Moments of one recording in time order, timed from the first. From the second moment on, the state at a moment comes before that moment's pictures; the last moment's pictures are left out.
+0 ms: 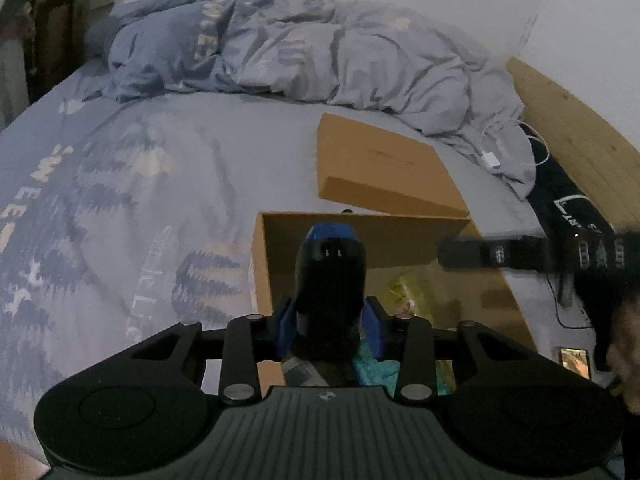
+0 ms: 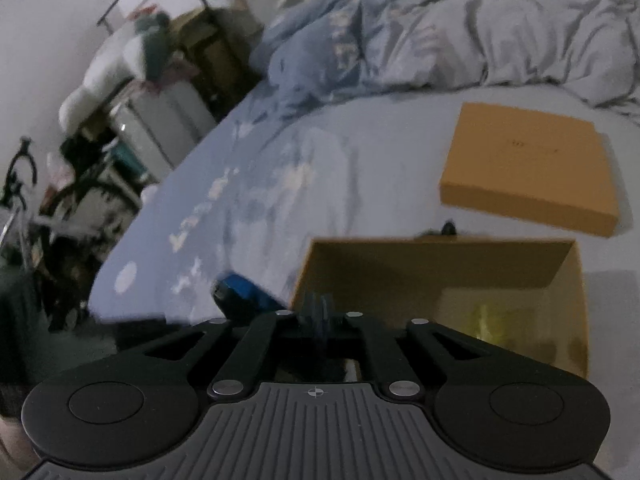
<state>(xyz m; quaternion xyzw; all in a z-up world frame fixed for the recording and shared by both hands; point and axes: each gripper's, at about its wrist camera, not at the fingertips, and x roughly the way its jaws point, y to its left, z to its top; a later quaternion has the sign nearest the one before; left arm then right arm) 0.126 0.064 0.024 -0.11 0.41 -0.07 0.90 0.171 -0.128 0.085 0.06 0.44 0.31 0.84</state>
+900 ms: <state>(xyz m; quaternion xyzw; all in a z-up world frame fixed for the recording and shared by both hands) 0.120 0.056 0.022 -0.09 0.41 -0.09 0.90 0.162 -0.151 0.057 0.06 0.42 0.28 0.86</state>
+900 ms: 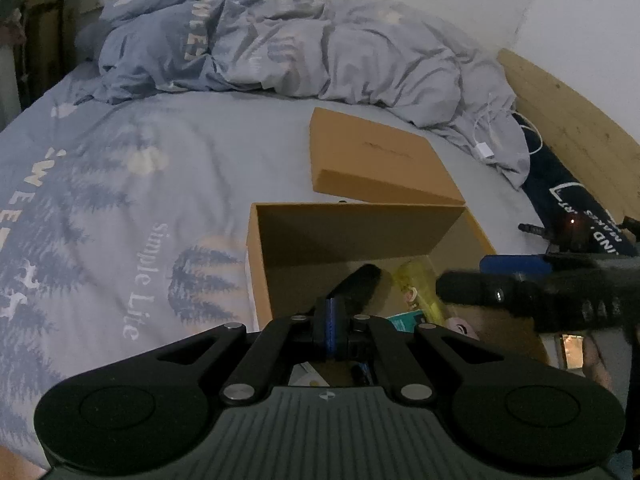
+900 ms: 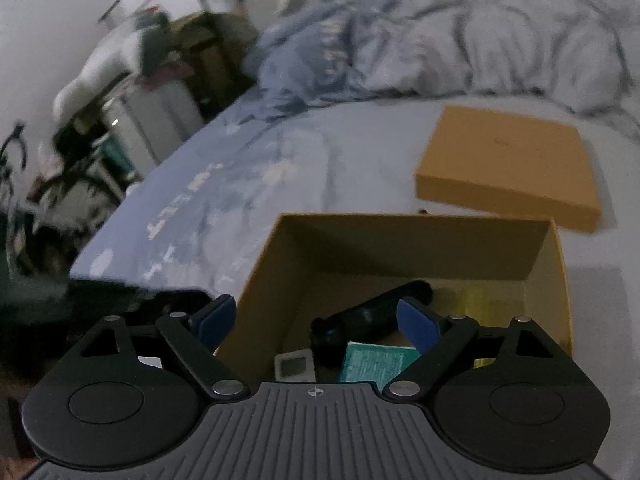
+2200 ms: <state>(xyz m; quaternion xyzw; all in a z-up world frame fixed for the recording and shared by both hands) 0.126 0.046 0.046 -0.09 0.38 -0.09 0.92 0.179 -0.178 0.076 0.10 0.41 0.27 0.87</state>
